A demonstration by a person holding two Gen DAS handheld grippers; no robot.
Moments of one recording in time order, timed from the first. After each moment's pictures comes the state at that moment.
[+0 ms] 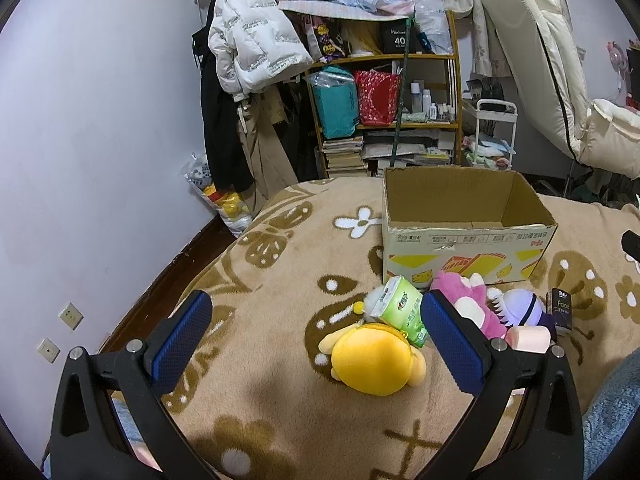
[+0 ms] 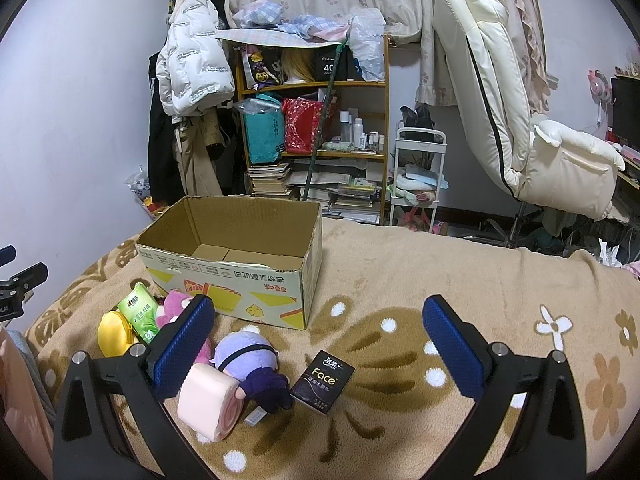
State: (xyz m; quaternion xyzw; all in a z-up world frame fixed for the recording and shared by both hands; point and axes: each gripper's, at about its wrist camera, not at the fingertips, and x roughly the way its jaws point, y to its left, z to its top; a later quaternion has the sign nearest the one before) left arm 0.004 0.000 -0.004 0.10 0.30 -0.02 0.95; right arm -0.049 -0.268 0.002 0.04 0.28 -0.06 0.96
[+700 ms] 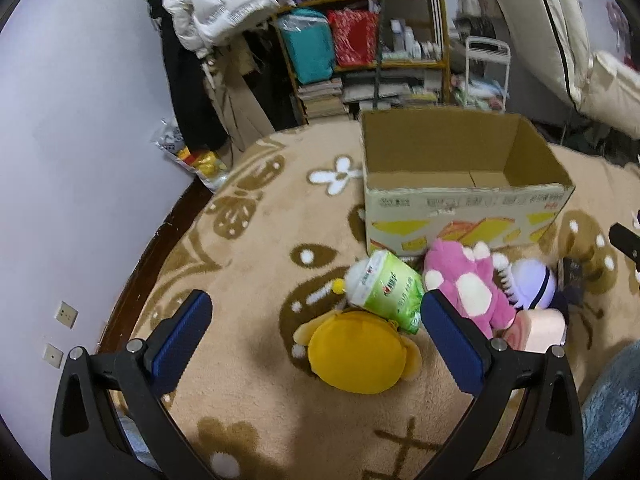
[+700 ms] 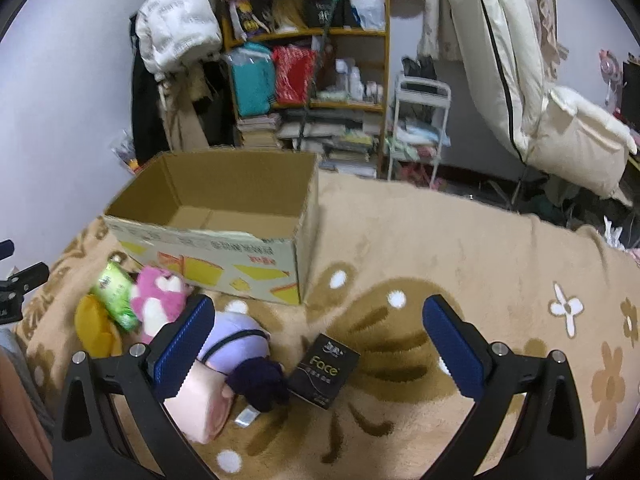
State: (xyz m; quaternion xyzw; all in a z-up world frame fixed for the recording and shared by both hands) left arm 0.066 -0.032 -0.035 0.14 0.41 -0.04 0.90; right arm 0.008 -0.275 -0.036 0.05 0.39 -0.07 0.92
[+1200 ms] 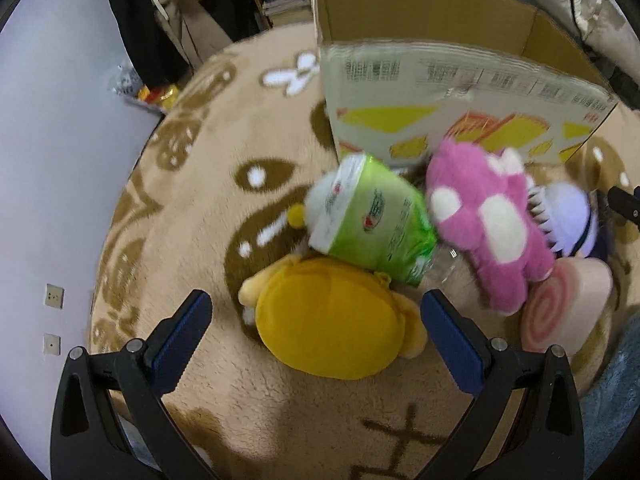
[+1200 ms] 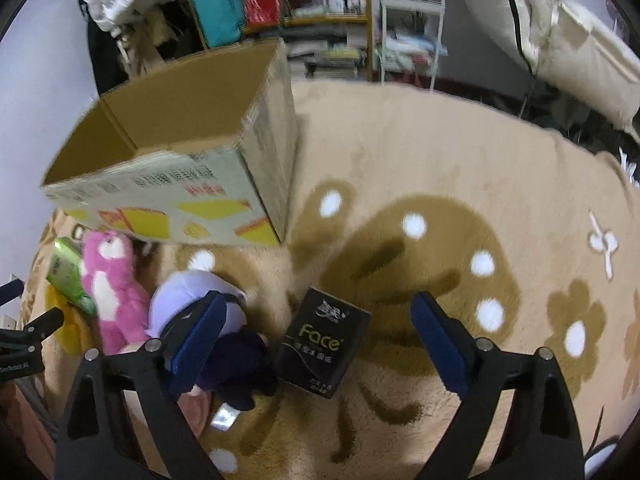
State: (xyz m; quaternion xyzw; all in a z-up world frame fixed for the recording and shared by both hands) left arm 0.104 -0.050 -0.115 0.17 0.54 -0.06 0.82; right arm 0.048 -0.297 -0.108 0.11 0.52 -0.08 0.85
